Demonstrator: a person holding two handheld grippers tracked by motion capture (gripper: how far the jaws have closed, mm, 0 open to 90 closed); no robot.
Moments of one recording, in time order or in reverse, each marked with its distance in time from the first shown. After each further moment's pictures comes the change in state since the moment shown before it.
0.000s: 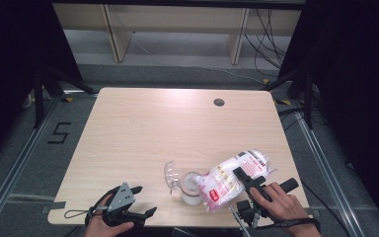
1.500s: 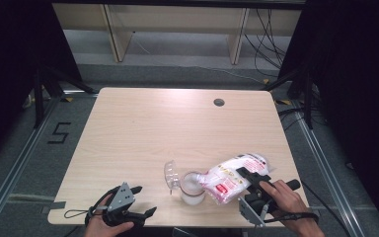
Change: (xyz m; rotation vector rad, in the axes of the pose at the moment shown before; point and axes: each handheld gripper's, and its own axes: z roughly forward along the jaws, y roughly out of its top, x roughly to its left) left arm -0.001 0.000 0.001 -0.005 -0.001 -0.011; right arm 0.008 -0.023 0.007 -0.107 0.062 0.326
